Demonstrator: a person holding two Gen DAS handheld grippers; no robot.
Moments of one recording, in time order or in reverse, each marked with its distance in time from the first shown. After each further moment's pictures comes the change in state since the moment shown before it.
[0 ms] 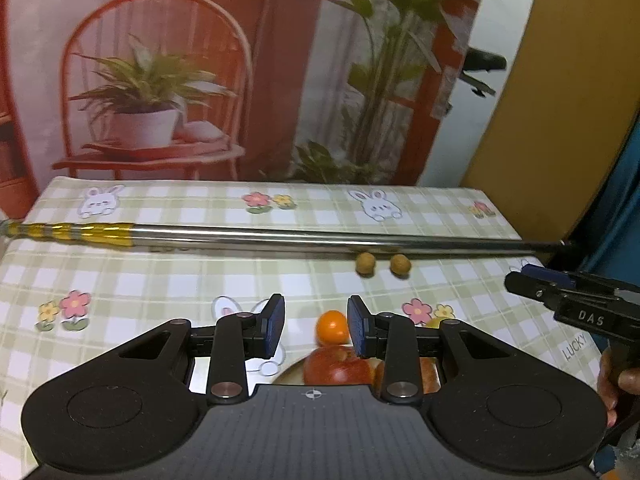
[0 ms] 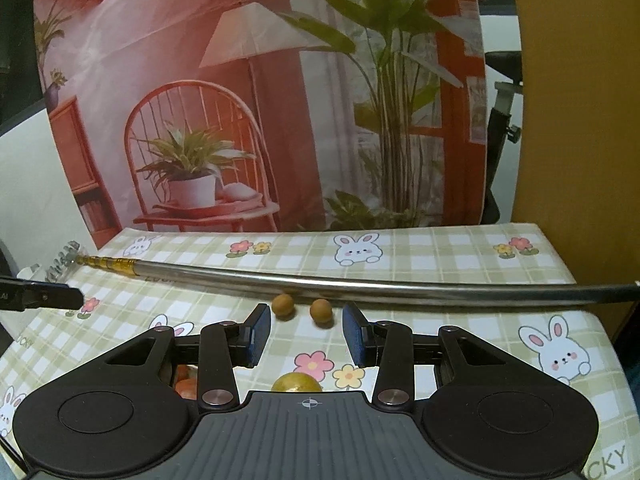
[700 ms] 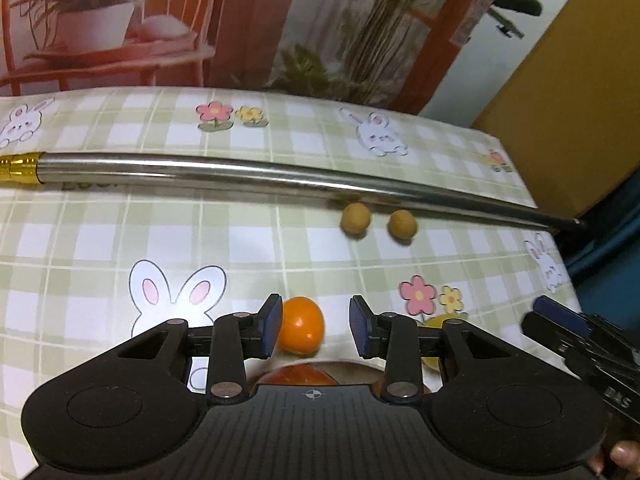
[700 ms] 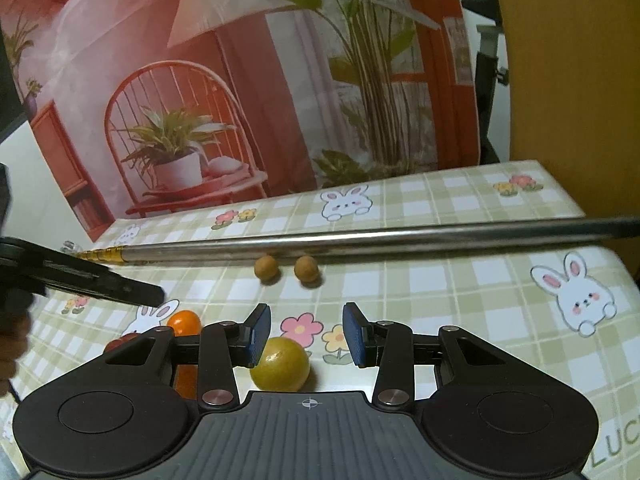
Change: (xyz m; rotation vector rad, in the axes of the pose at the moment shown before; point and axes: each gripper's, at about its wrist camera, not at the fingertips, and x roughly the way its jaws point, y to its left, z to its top) left arm 0.123 0.009 0.013 -0.106 0.279 -0.083; right arm 0.028 -0.030 -0.027 0.119 0.083 0.029
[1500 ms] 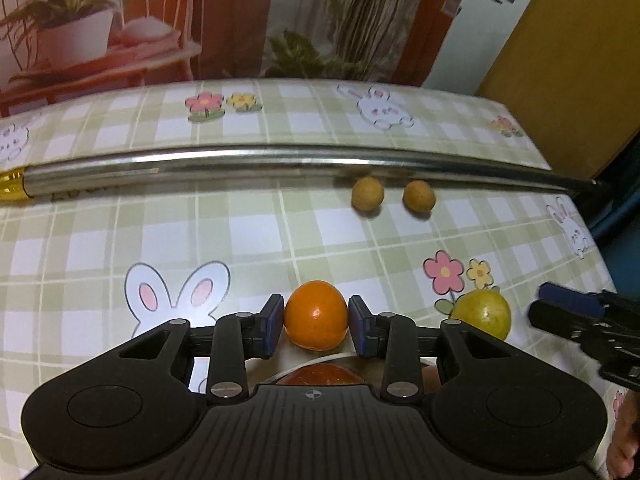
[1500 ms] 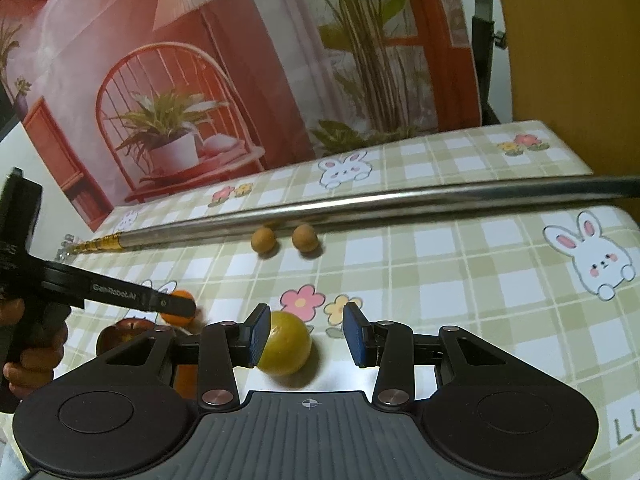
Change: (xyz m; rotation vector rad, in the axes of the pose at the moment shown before) left arm 0.016 -0.002 -0.008 0.115 0.010 0.039; right arm 0.019 -0.007 -0.009 0.055 0.082 0.022
